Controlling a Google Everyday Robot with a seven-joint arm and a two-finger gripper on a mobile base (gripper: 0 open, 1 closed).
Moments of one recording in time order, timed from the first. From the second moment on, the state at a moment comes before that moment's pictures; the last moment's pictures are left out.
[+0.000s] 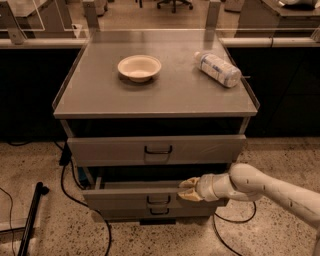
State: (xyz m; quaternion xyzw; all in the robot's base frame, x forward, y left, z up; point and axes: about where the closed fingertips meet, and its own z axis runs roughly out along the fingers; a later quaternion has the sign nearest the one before) arm 0.568 -0.106 0.441 -0.56 0.70 0.24 0.37
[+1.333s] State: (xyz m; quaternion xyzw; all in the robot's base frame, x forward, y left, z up) arm 0.567 -0.108 0.432 -0.56 0.70 0.24 0.36
